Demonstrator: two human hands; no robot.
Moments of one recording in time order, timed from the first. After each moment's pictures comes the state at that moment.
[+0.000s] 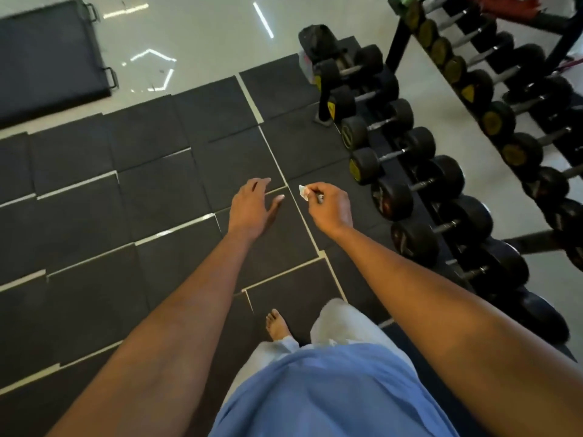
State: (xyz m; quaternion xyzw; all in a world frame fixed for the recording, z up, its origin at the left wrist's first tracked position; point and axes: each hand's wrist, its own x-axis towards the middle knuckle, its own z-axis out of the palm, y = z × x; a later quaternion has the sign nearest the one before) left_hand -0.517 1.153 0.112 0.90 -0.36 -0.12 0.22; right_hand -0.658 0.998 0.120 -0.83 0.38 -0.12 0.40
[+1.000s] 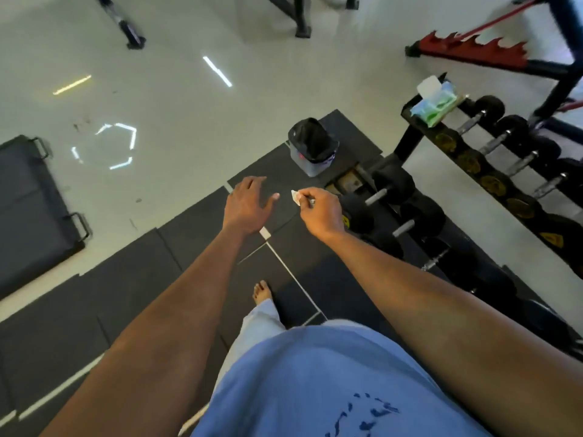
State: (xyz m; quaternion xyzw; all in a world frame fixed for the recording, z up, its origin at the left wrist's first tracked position) left_hand 0.150 0.702 0.127 0.85 -0.47 -0.15 0.17; right_hand -0.025 0.599 0.116 -0.78 0.47 -0.17 0.37
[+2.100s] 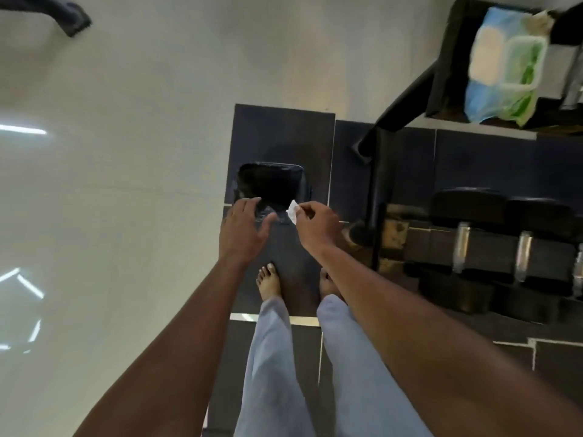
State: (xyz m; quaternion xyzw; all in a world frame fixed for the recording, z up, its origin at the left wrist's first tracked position) left_hand 0.464 0.075 -0.157 0.66 -0.68 -0.32 0.01; right_hand 0.293 0.104 -0.159 -0.33 0.82 -0.21 0.42
